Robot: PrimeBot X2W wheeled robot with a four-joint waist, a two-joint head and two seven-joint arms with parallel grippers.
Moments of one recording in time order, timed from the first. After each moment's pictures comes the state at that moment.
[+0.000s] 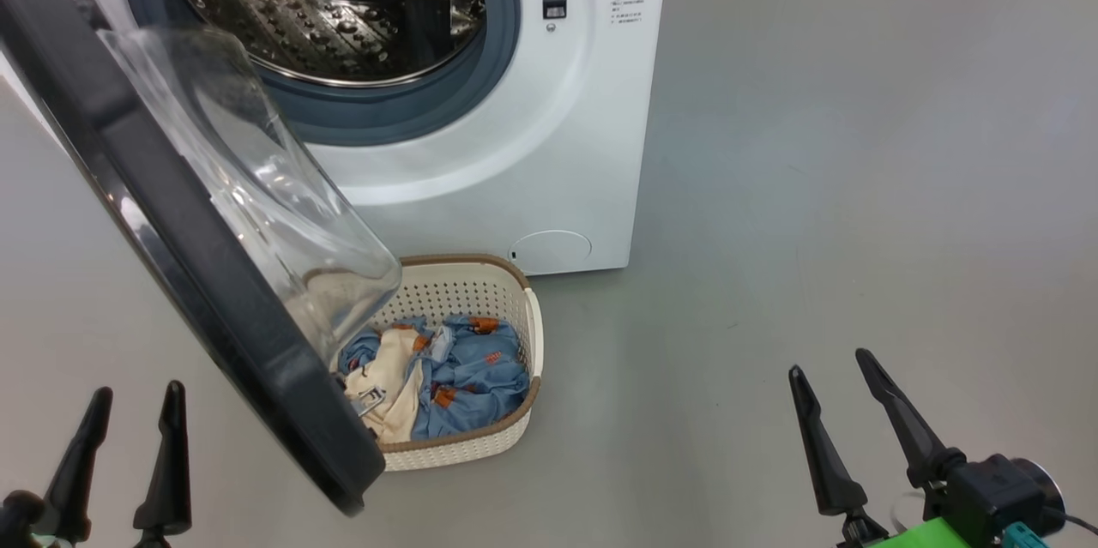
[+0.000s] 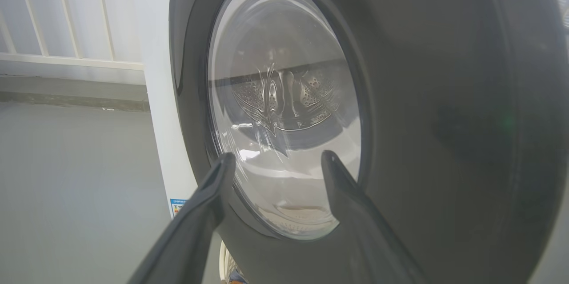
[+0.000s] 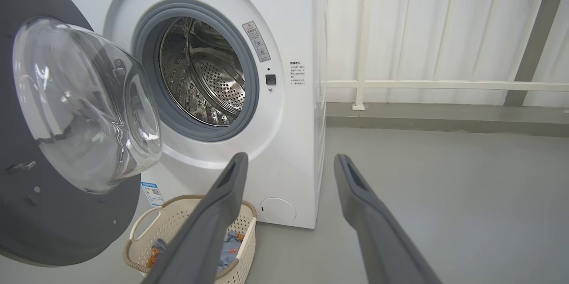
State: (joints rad) left arm 0.08 0.29 0.01 -0.03 -0.51 -0.13 -0.26; right arm 0.08 -0.05 0.05 -0.07 0.12 0.13 -0.25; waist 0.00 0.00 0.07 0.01
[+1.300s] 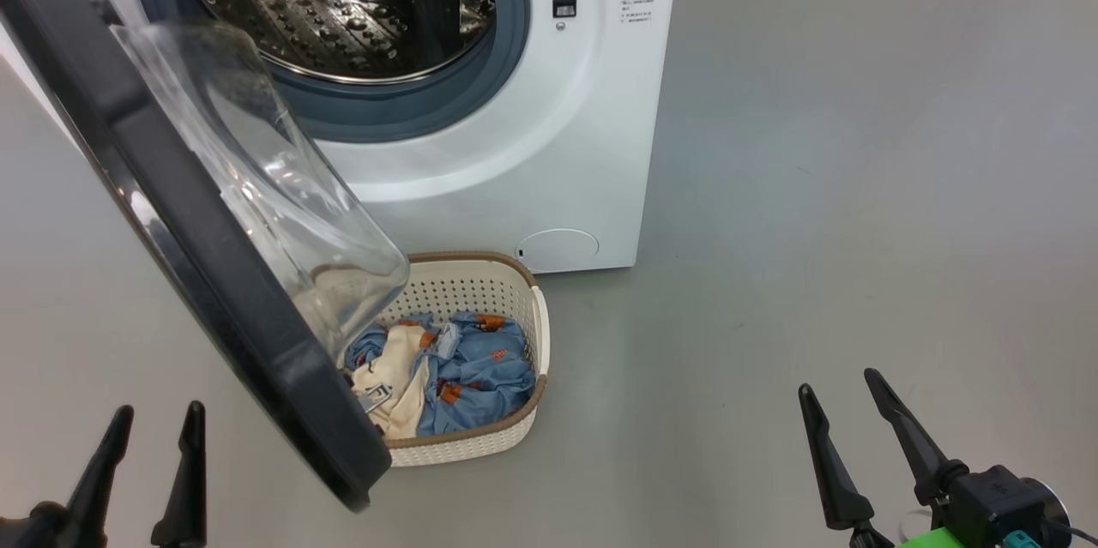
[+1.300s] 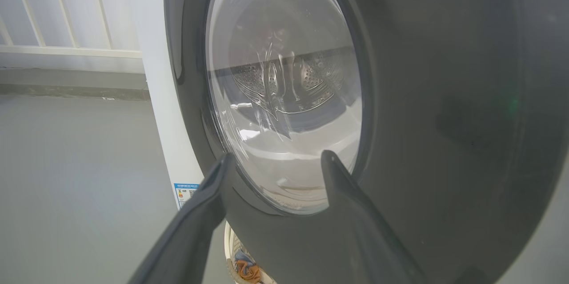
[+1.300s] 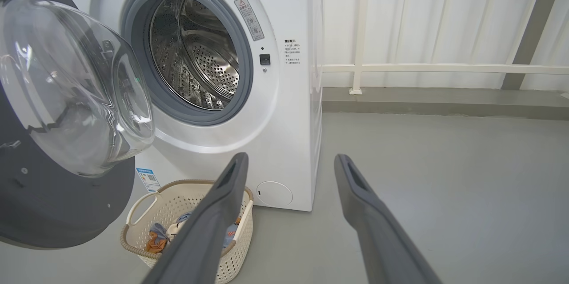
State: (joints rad) left arm 0.10 0.30 -0.02 0.00 -0.48 -0.13 -0.26; right arm 0.10 -0.05 0.02 -0.04 0.11 0.13 -0.25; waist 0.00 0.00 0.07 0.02
